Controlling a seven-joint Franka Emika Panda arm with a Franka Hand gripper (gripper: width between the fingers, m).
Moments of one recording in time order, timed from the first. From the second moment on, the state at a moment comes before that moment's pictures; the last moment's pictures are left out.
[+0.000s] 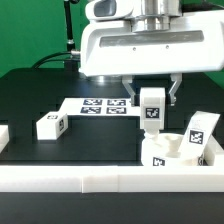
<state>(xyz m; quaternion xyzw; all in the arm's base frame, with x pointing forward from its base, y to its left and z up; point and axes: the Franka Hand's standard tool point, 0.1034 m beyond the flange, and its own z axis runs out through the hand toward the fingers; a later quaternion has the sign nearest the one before) 0.620 0.042 0.103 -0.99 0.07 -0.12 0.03</state>
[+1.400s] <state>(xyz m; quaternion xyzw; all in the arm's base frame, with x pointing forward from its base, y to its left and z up) 0.615 0.041 0.075 -0.99 0.07 -0.15 0.02</state>
